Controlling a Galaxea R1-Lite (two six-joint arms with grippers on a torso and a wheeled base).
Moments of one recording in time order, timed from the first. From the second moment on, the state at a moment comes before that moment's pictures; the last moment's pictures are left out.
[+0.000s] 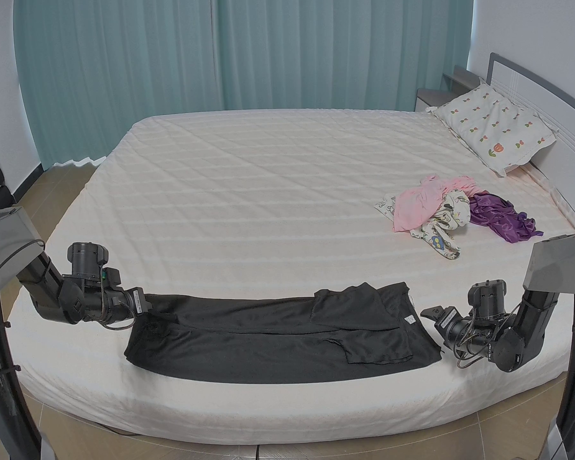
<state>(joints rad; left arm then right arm) 0.09 2.19 -0.85 -0.54 -0.29 -0.25 0.16 2.30 -0.51 -1.10 -0.01 0.96</state>
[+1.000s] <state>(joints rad) -0.40 2.06 -1.07 -0.21 0.00 -0.65 0.12 2.24 -0.49 -1.11 0.03 0.96</state>
